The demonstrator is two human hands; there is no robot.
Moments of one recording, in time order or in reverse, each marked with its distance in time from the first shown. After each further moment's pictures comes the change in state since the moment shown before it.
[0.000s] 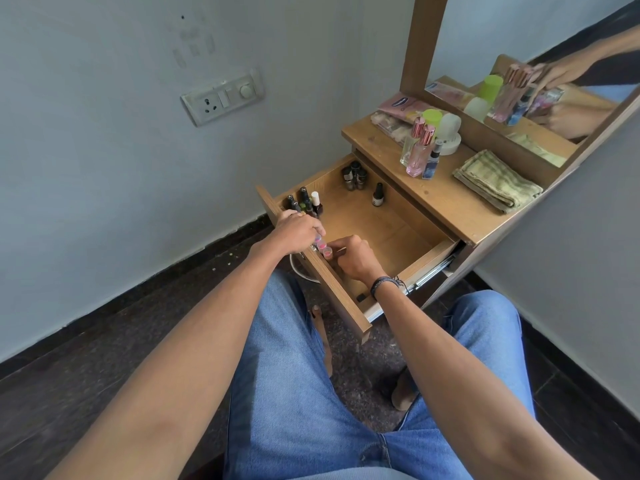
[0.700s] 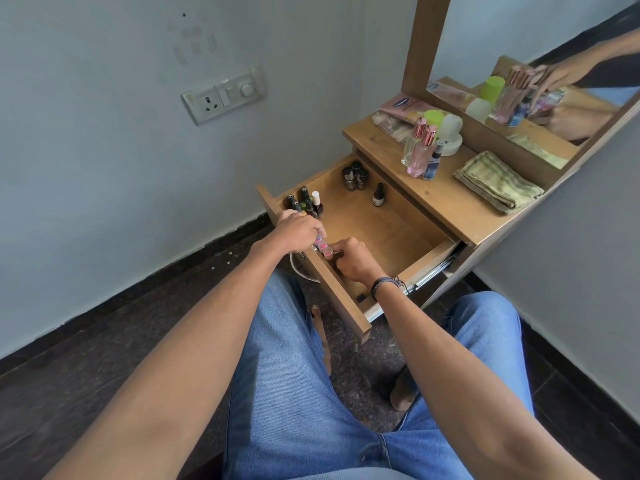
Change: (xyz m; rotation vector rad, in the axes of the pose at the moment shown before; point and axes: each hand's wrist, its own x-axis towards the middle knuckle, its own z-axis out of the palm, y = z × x) left_hand 0.005 -0.004 0.005 0.020 -0.009 0.009; right_hand -0.009 -0.007 -0.005 -0.025 -0.080 -0.033
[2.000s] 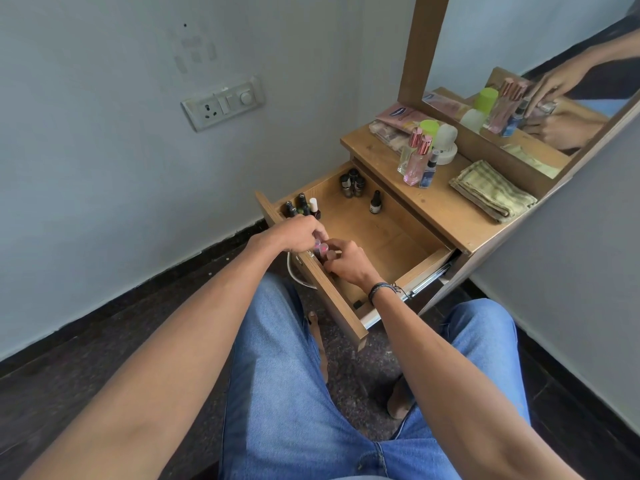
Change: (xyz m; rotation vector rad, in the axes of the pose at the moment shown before) left_hand 0.006 0.005 -0.019 -0.141 -0.182 0.034; right_hand 0.004 -0.004 -0.003 0.176 0.032 0.115
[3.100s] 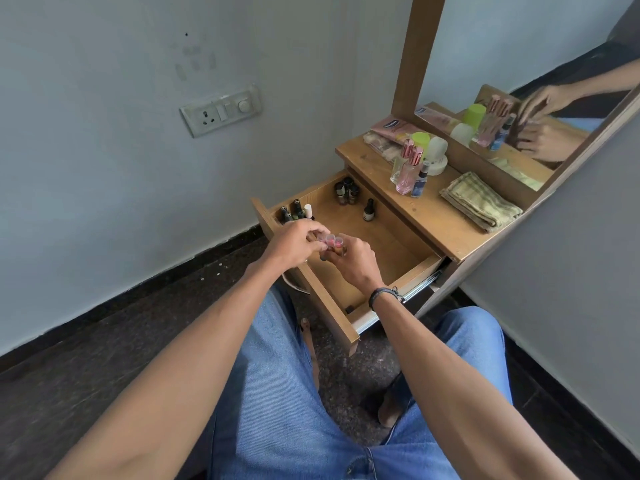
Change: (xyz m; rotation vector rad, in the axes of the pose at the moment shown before) left_hand -0.016 0.003 0.027 -0.274 0.397 0.115; right_hand -0.008 0.004 -0.016 -0.059 0.281 -0.178
